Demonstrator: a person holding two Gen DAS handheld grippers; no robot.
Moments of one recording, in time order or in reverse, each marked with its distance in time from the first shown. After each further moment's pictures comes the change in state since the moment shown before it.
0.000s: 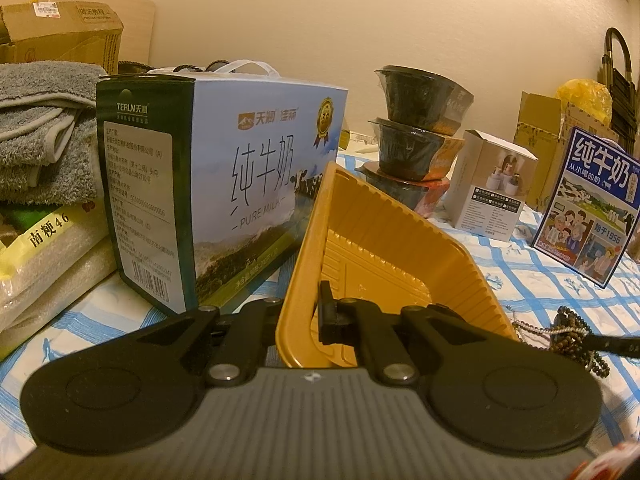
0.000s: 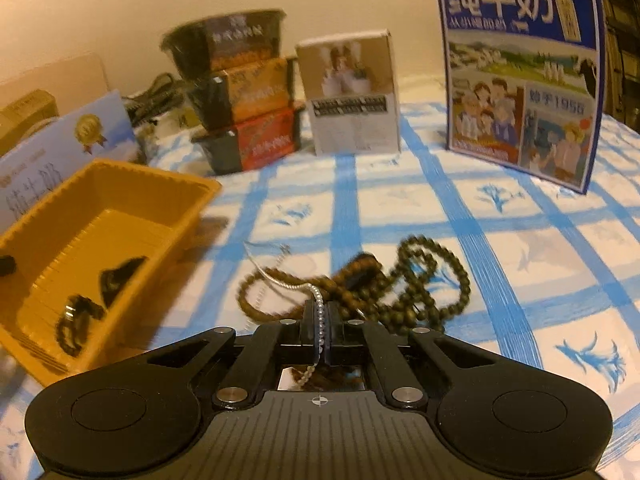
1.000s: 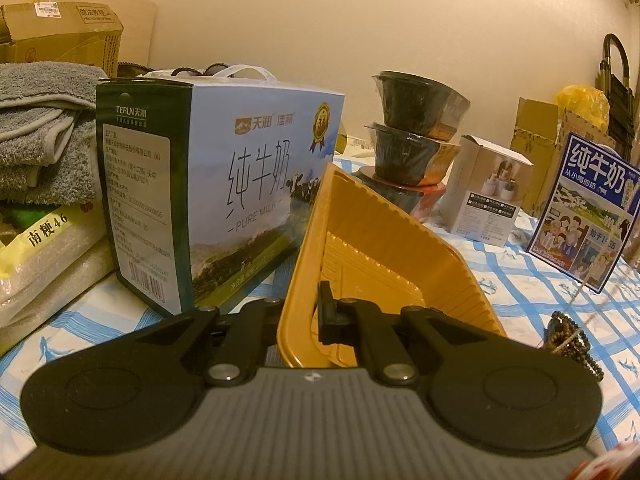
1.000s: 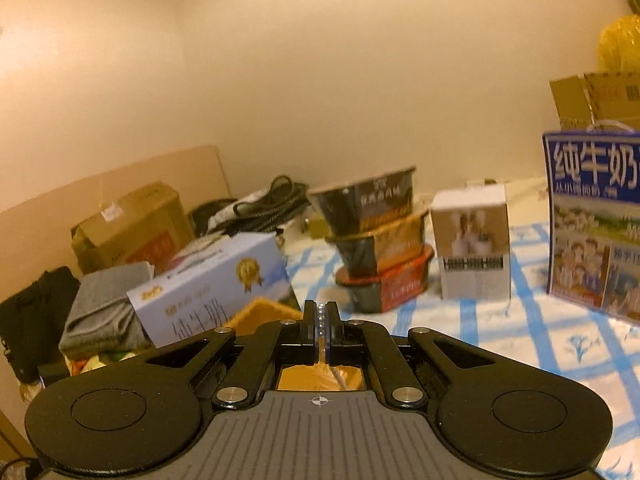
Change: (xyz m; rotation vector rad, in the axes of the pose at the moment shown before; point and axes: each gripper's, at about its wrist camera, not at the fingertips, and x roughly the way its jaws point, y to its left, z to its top) left arm -0.004 -0.001 0.001 -0.011 -0.009 -0.011; right arm -0.110 0.061 0.099 -0.046 -0.245 0.329
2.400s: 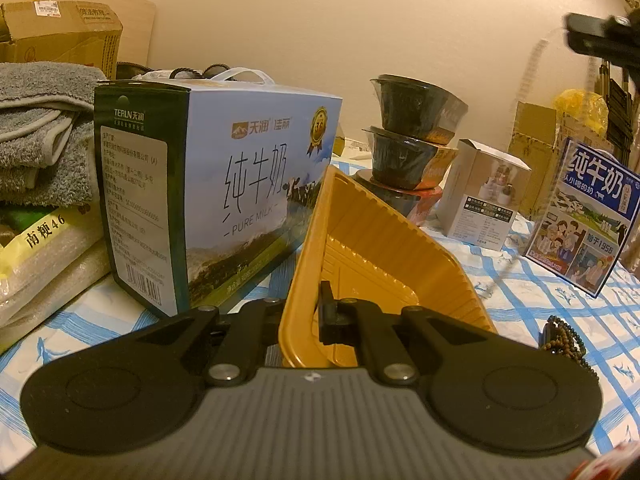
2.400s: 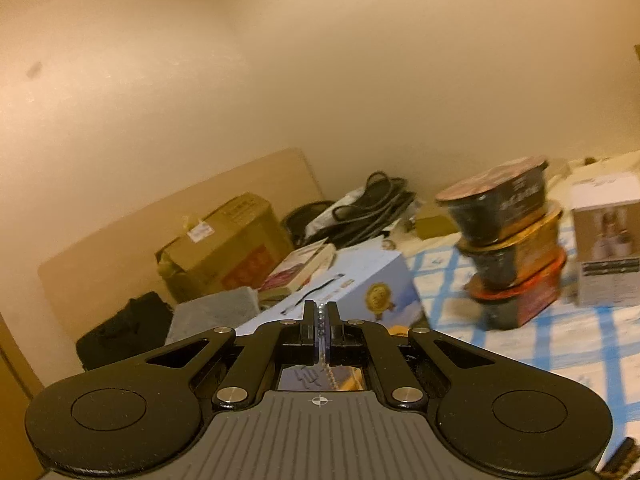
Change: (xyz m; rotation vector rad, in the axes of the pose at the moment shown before) left arm -0.001 -0.001 0.003 -0.010 -0.004 -0.009; right arm 0.081 0.070 0.036 0.098 0.045 0.291
